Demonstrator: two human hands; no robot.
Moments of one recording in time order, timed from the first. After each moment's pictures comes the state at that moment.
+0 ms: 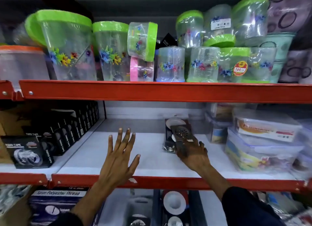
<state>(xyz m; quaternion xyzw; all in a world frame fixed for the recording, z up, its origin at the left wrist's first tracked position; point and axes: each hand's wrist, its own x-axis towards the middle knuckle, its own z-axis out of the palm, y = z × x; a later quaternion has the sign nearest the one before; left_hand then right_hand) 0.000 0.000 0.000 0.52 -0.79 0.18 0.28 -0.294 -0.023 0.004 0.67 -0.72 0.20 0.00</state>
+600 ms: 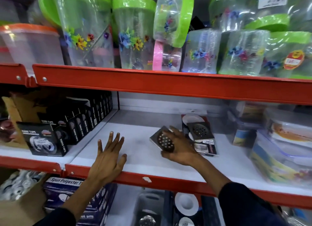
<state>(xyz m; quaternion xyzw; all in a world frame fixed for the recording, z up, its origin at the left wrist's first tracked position) 0.083 -0.021 -0.034 0.61 -0.76 0.06 0.22 -0.212 -0.069 0.013 0.81 -0.53 0.22 -0.11</state>
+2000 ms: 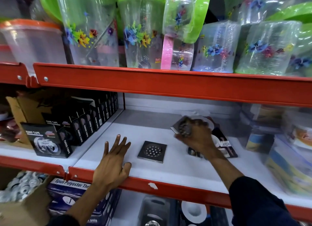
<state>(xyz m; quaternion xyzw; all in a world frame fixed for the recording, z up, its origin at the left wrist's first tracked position) 0.086 -0.026 -0.039 0.61 -0.76 0.07 0.23 -0.234 -0.115 0.038 0.76 -0.57 0.32 -0.02</state>
